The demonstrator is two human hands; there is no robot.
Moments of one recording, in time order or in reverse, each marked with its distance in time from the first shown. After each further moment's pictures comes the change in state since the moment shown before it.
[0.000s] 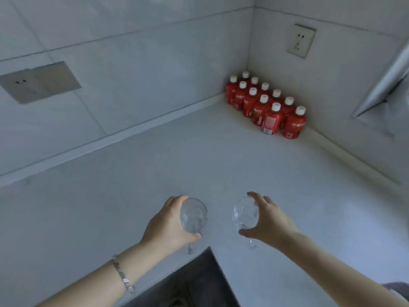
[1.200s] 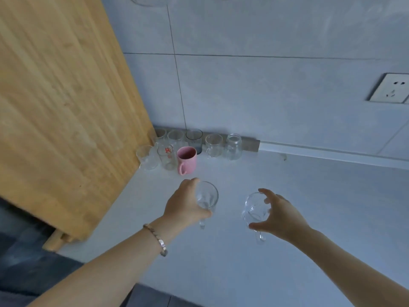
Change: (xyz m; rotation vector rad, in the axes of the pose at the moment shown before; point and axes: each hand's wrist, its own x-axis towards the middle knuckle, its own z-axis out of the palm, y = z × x) left_hand -0.265 -0.565 -0.318 -0.142 0.455 -0.563; right_hand -0.070 -0.608 0.365 -0.187 -0.255 -0.615
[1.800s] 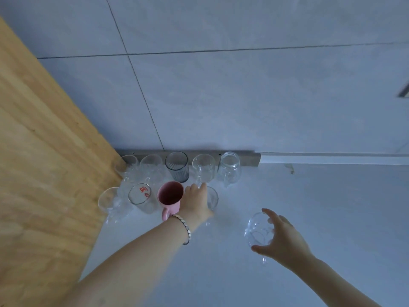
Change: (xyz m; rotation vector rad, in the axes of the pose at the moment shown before) left_hand 0.229 -0.002 0.030 0.382 -0.241 0.117; right_hand 0.134 0.001 0.034 0.083 -0.002 0.261
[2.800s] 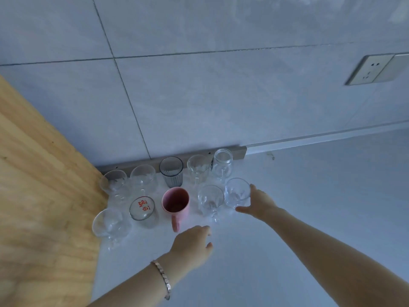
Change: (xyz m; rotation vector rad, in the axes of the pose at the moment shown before) left_hand -0.059 -0.076 0.011 0.017 -0.290 0.372; right_hand 0.055 -0.067 0.028 -0.050 0.006 0.289
